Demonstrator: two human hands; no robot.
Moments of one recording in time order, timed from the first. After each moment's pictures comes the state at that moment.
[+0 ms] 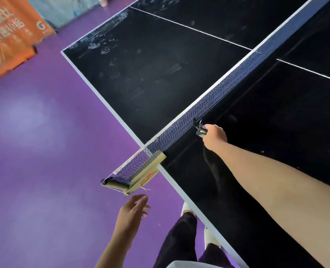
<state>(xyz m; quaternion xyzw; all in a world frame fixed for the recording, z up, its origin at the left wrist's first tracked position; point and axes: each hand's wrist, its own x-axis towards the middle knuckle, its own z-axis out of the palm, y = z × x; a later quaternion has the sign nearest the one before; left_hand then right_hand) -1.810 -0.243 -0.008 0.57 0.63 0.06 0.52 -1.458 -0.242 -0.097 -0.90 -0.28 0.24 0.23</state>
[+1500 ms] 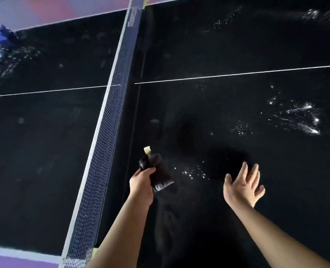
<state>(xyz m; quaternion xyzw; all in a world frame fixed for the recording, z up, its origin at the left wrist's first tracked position) -1.439 -0.271 -0.055 0.52 0.50 -0.06 0.69 -1.472 -0.527 -0.124 -0.90 0.31 0.17 0.23</state>
